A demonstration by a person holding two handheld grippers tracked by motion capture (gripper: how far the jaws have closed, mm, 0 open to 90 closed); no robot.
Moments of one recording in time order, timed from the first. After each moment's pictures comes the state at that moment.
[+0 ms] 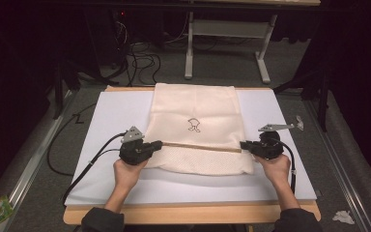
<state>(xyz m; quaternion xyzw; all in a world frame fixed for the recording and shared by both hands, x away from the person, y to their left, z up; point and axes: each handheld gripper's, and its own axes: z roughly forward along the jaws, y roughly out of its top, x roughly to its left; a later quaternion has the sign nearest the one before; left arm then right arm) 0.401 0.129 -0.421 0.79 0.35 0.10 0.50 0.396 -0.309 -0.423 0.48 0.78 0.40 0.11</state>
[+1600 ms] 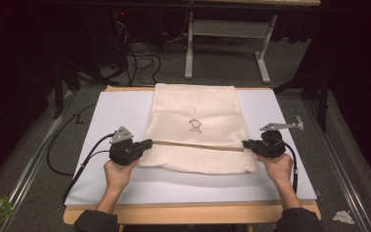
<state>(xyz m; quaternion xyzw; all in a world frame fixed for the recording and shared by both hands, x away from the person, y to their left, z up) 0.398 0.158 -0.418 0.77 0.37 0.13 0.50 0.395 -0.314 -0.418 0.48 0.78 0.38 0.13</state>
